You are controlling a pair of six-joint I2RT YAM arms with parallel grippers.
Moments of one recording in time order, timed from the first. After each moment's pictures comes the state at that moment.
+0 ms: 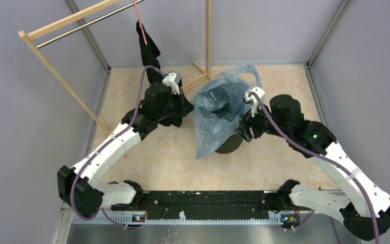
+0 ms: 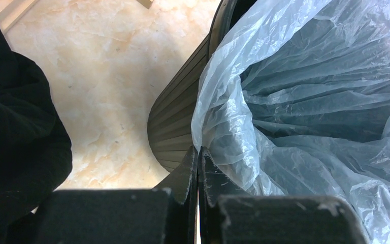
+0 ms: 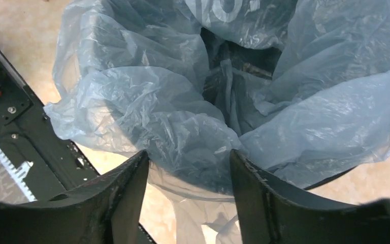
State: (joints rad) left arm -0.58 1.23 1.12 -0.31 0.14 -0.49; right arm 0.69 0.93 1.19 -0.78 -0.14 -0.04
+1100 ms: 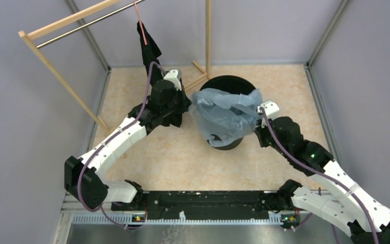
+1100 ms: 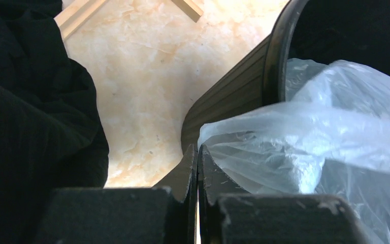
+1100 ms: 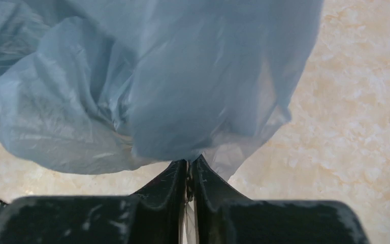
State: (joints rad) left arm -0.58 1.30 1.16 -0.32 -0.02 -0.47; right arm 0.71 0.72 0.89 -0.71 0.26 0.06
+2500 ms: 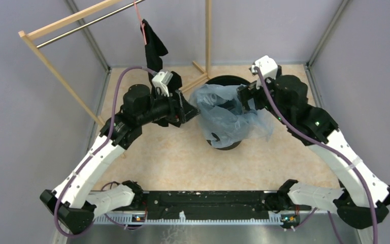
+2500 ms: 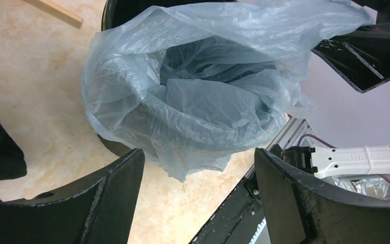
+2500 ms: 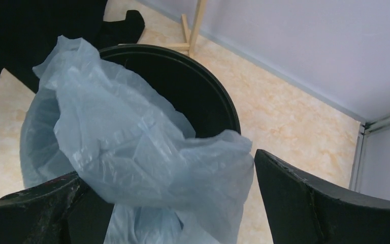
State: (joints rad) left arm -0.57 1.04 1.21 -0.43 0.34 -0.48; right arm 0.71 1.03 1.42 -0.66 0.28 -0.12
